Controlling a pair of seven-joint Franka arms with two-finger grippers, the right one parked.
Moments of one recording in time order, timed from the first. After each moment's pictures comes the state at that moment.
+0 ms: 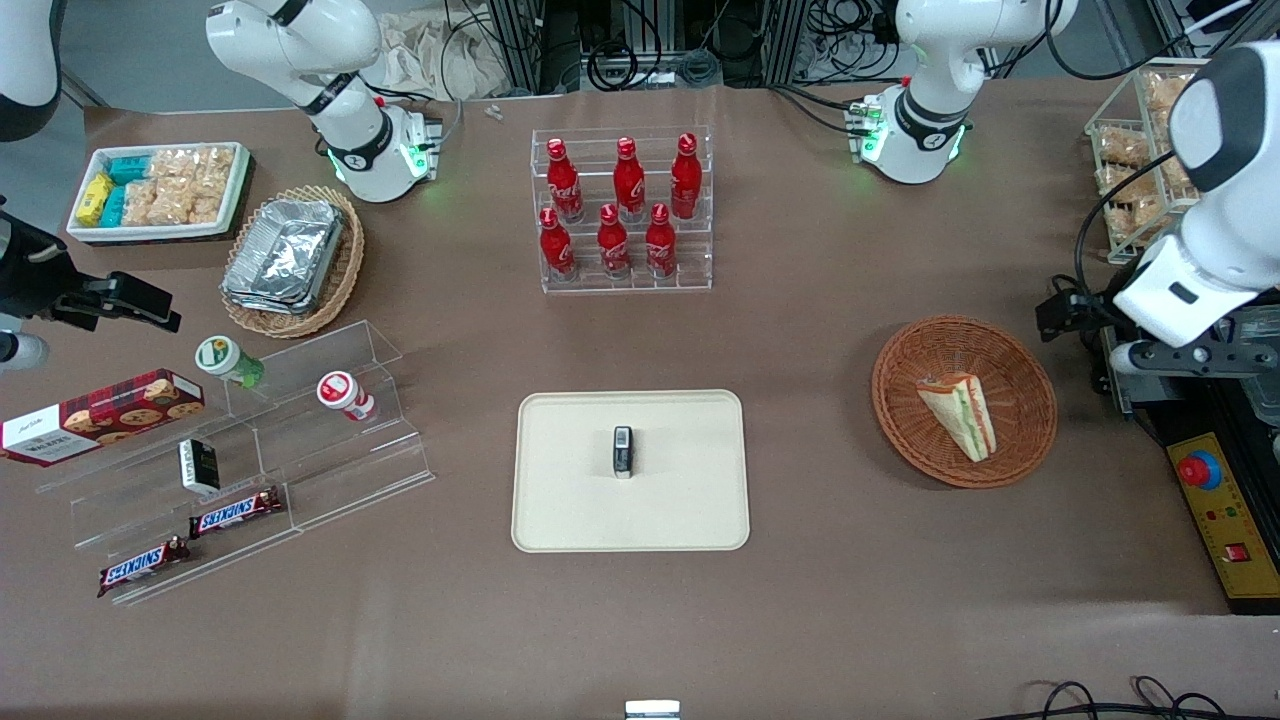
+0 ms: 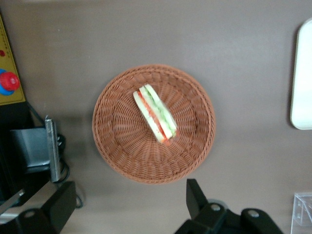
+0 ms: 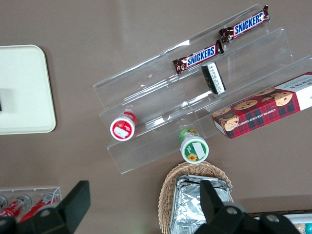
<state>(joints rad) 0.02 0.00 -0.06 -1.87 0.02 1.84 -0.02</state>
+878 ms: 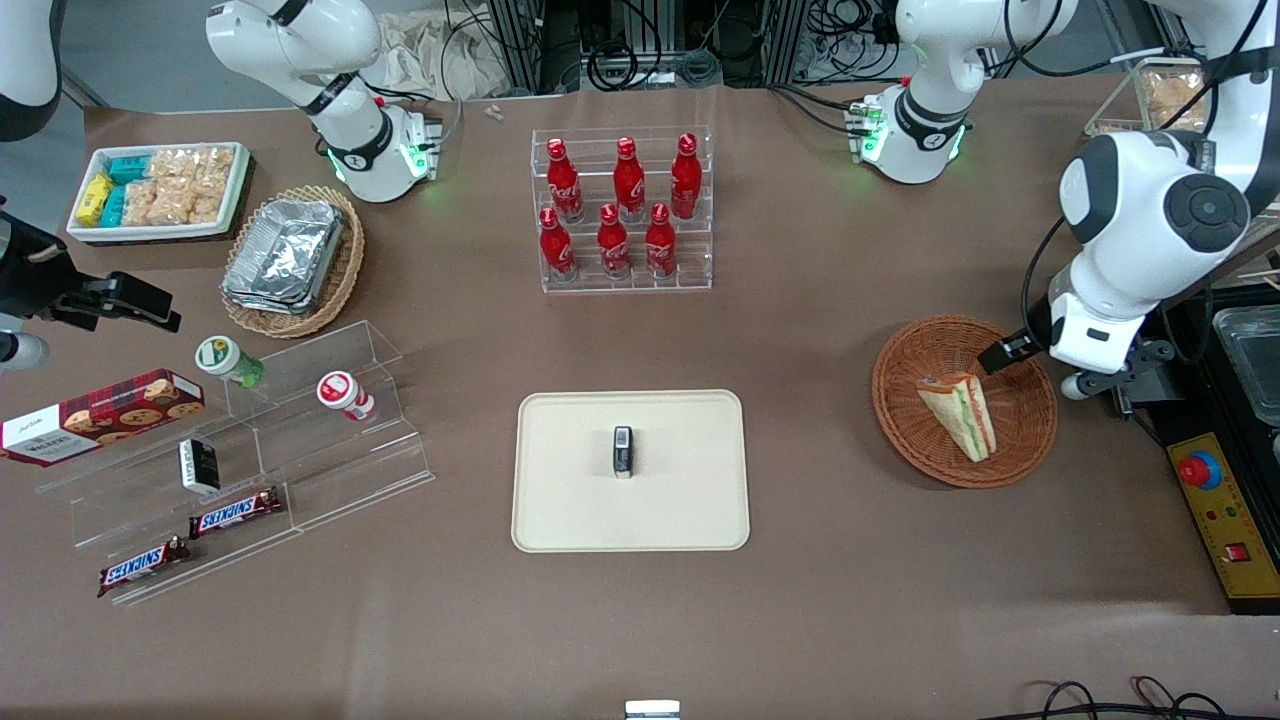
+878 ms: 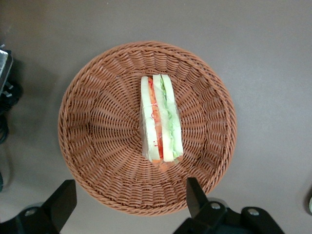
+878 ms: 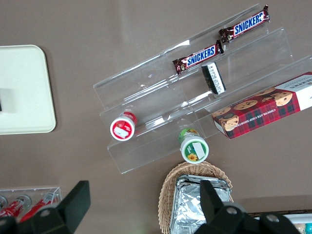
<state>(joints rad) 0.02 -0.01 -0.06 -2.23 0.02 2.24 -0.47</state>
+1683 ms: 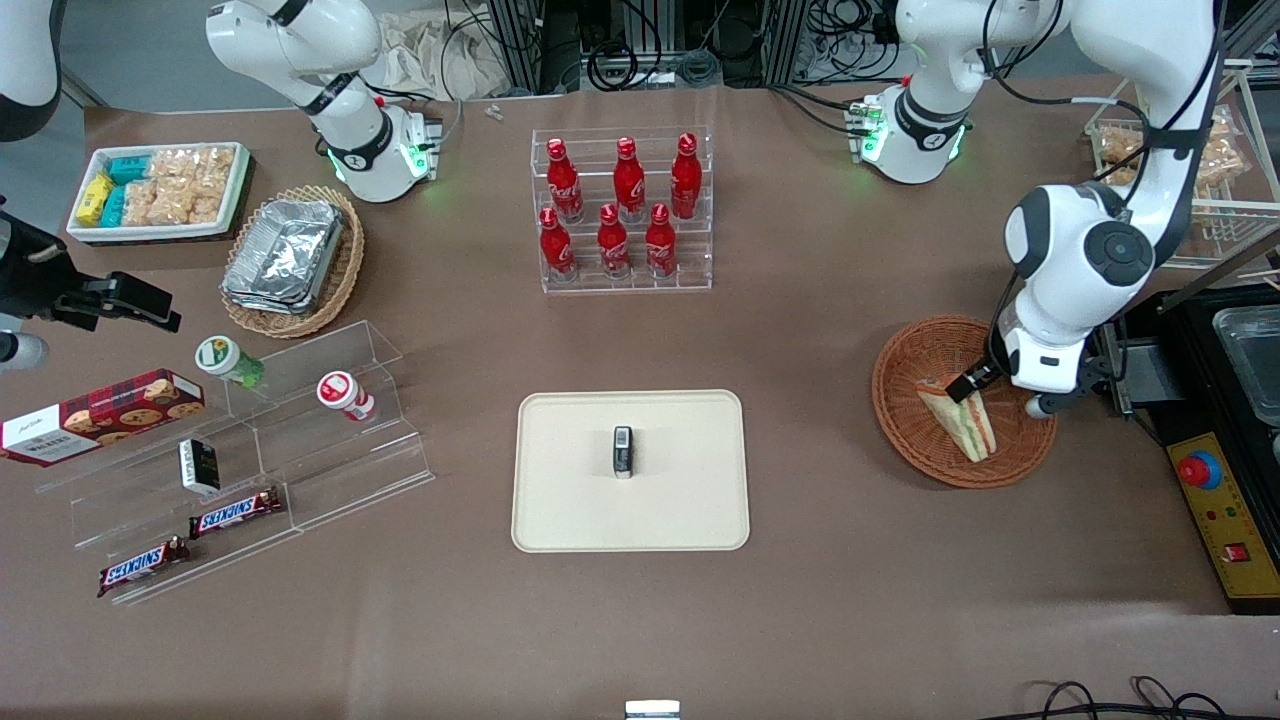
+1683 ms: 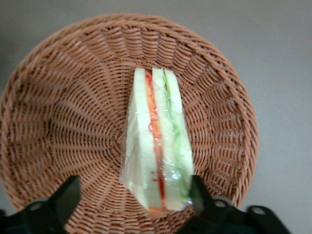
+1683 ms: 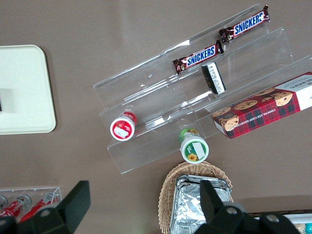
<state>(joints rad) 0.01 0.14 -0.07 -2.35 0.02 2.57 -0.66</state>
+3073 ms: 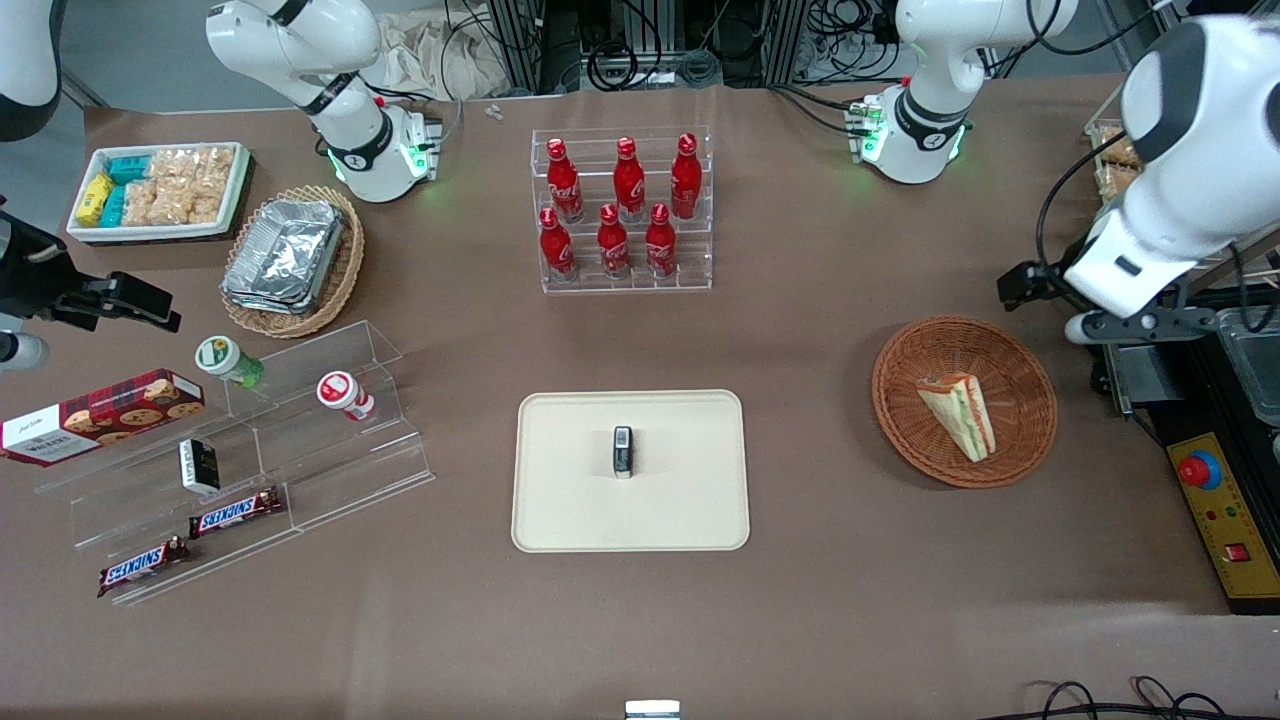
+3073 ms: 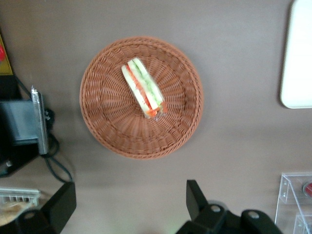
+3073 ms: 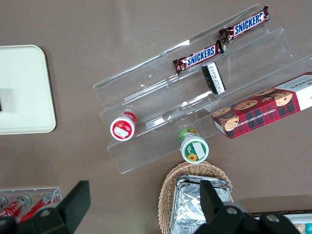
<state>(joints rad) 0.01 -0.08 -0.10 -1.84 0.01 1.68 -0.01</state>
